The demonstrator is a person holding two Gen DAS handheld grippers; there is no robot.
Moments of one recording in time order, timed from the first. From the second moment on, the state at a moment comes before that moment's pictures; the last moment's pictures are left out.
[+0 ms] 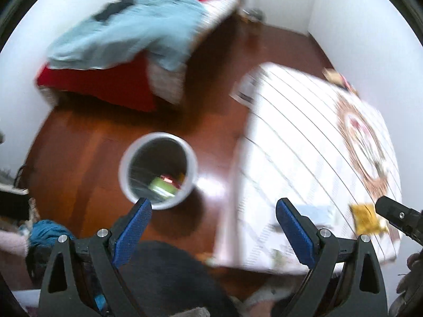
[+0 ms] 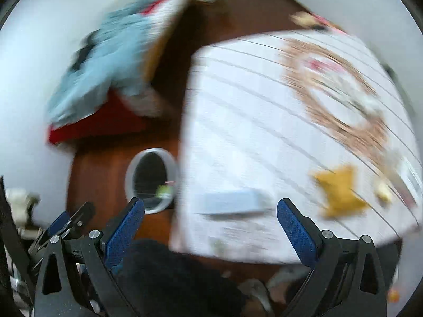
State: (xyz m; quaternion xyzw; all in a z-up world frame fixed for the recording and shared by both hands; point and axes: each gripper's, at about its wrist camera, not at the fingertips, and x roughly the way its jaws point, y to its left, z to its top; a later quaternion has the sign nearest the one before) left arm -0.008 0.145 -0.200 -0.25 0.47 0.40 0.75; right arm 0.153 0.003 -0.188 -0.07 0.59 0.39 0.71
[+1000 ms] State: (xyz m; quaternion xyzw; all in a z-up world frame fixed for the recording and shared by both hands) left arm 0.147 0.120 -0.334 -0.22 0.66 0.19 0.69; right arm 0.254 -0.074 -0.332 -0.08 0.68 0.30 0.66
